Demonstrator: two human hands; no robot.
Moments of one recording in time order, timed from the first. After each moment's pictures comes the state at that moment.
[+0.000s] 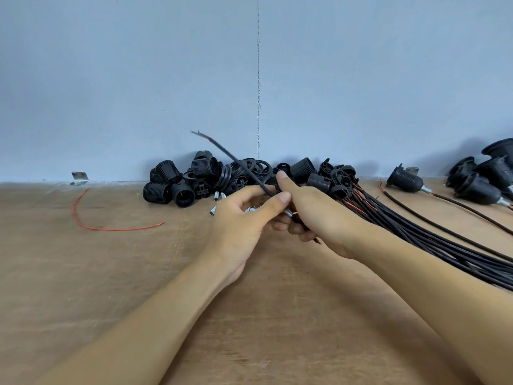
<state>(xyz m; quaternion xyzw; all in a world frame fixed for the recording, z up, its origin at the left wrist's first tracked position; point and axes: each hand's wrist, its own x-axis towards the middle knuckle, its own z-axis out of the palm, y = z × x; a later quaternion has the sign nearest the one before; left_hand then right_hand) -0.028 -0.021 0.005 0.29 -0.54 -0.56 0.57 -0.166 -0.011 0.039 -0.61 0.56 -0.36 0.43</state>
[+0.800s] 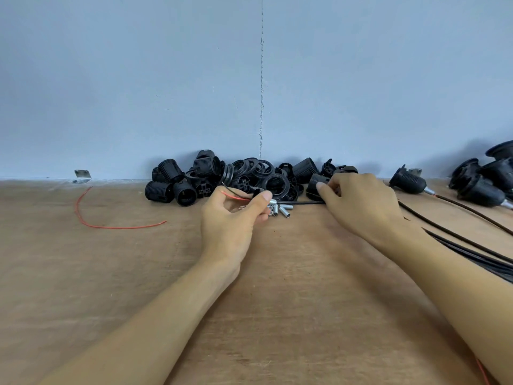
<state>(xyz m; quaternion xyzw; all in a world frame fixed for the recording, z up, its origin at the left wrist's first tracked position) -0.024 -0.028 -0.004 0.39 -0.44 -0.48 0.65 -0.229 -0.034 0.025 -0.63 0.73 -0.25 -0.10</state>
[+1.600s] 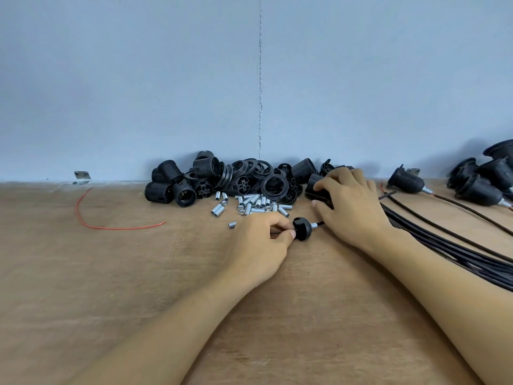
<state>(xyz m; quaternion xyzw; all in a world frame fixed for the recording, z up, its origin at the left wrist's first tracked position) -0.038 -0.017 -0.014 0.49 -0.74 -0.27 0.37 -0.236 -0.043 0.001 -0.68 0.68 -0.23 -0.15</state>
